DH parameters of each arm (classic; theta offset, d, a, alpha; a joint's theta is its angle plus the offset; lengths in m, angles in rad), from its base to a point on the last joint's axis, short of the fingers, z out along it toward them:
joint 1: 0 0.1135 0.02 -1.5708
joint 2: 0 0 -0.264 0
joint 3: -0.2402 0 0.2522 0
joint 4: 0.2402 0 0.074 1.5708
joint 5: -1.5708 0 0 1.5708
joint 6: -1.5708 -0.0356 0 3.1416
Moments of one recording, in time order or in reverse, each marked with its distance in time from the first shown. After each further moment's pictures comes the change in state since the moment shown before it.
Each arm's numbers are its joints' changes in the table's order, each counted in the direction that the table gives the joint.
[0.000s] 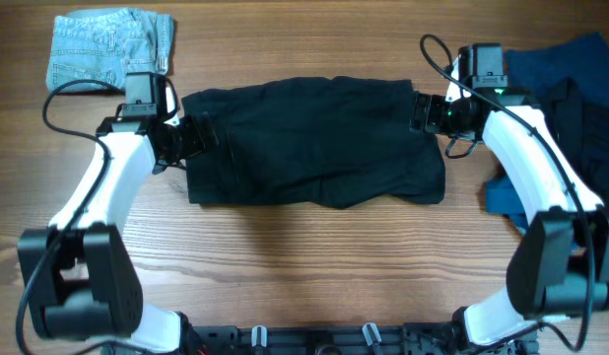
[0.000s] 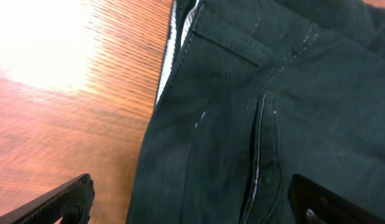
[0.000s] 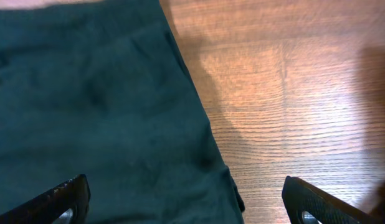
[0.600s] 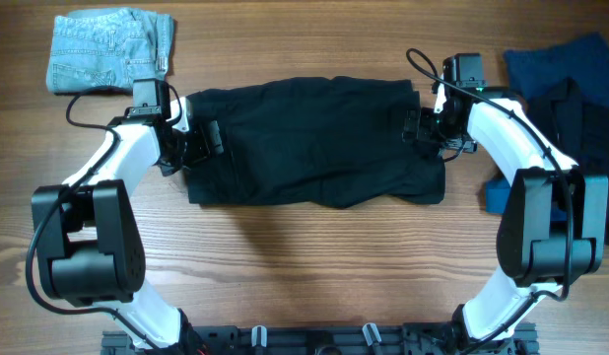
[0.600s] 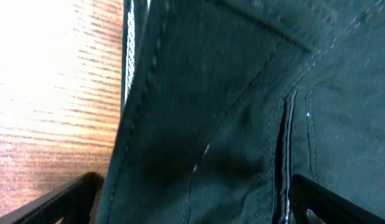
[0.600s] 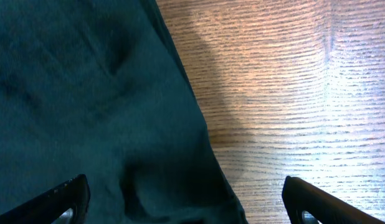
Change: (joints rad) left arm 0.025 0.173 0.002 -0.083 -0.127 -0.109; right arm 0.000 0.158 0.000 -0.024 0.000 0.012
